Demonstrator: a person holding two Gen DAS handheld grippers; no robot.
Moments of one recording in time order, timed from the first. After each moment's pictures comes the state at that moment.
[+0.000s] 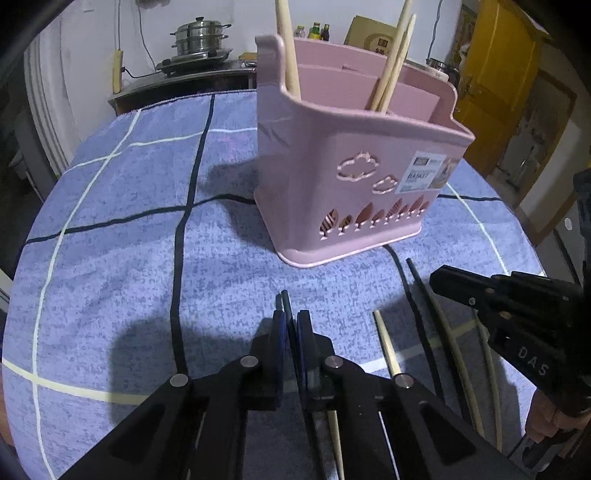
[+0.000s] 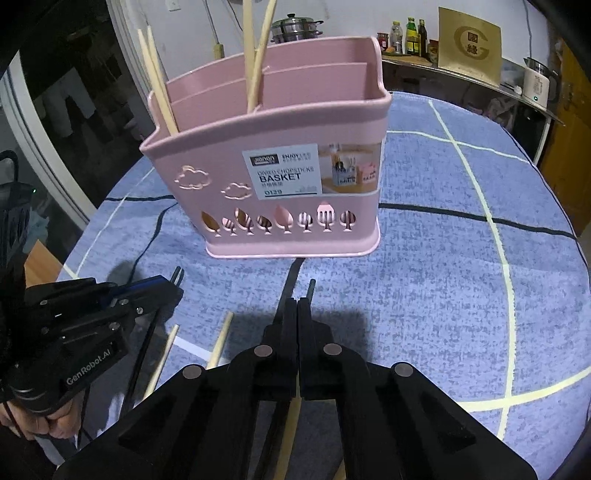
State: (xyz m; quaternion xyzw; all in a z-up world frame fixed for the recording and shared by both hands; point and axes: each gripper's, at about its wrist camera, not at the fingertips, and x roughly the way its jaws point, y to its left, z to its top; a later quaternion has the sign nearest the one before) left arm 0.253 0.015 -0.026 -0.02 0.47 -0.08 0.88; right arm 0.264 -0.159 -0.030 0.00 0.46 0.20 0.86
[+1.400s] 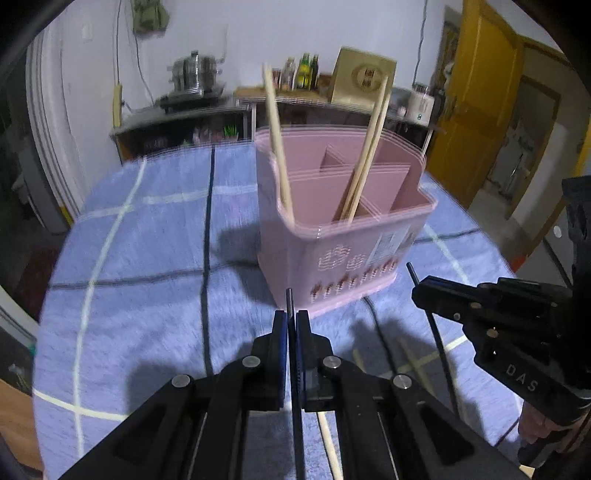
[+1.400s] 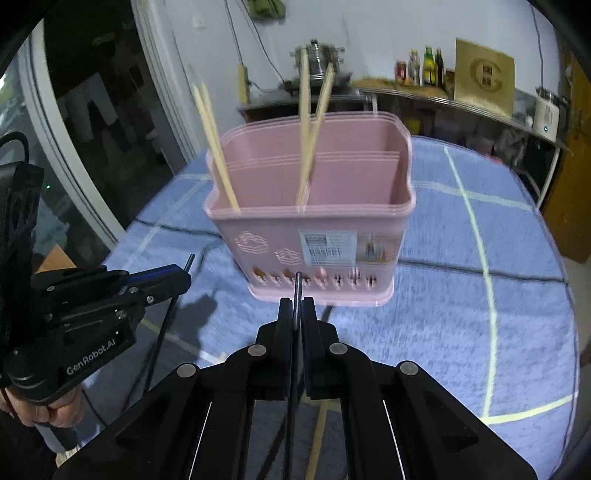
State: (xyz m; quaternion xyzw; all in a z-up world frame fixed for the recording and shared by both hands) left arm 0.246 0.020 0.043 -0.01 0.41 -0.09 0.91; right arm 0.252 -0.158 0.033 -0.01 0.40 0.24 0.88
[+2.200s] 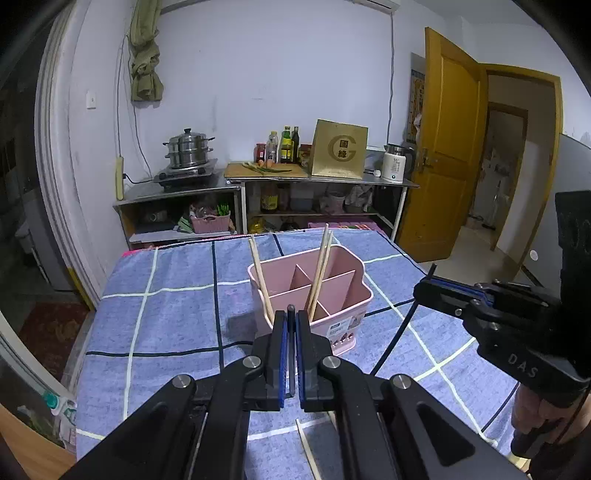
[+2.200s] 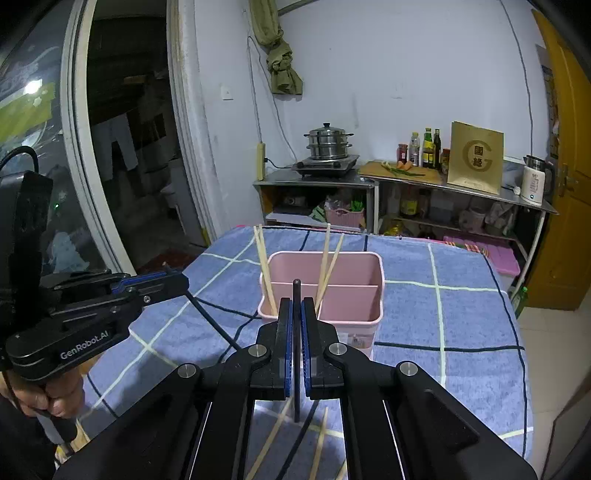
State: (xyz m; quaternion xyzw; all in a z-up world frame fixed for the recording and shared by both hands) left arm 0.194 0.022 0.147 0.00 0.30 -0.11 0.95; right arm 0.203 -0.169 0.125 0.00 0.28 0.25 0.93
